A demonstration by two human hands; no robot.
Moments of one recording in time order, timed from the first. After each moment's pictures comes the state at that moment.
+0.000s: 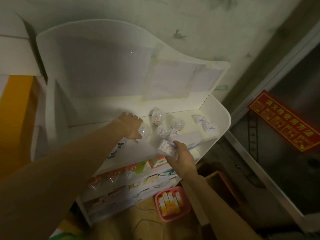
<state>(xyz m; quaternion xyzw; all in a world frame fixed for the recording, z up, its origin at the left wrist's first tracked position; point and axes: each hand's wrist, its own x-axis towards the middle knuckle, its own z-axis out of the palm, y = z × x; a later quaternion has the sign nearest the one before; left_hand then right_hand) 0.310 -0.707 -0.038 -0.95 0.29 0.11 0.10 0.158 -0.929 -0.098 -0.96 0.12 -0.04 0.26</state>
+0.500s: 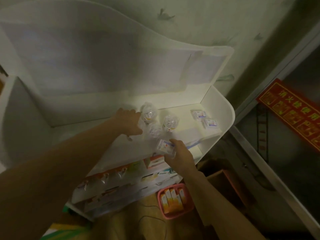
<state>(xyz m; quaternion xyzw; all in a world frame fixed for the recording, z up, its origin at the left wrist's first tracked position) 0.337 -0.776 -0.053 -0.96 0.25 0.09 0.07 0.195 -1.001 -0.131 -0.96 0.05 0.00 0.28</state>
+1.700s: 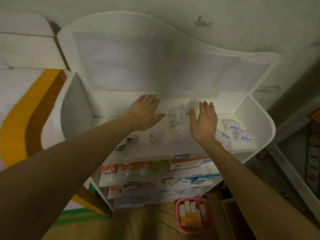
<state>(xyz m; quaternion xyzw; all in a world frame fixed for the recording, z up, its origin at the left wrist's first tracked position) 0.297 -0.738 -0.018 -0.98 0.21 -0.06 0.04 0.293 -0.979 -0.055 -0.95 0.02 -0.20 0.22</state>
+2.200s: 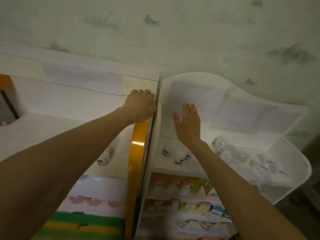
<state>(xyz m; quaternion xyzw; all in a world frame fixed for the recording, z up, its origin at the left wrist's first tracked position) 0.161 -0.462 0.107 -0.97 0.08 -0.21 0.05 0.181 -0.671 0.058 -0.91 -0.16 -0.24 0.28</state>
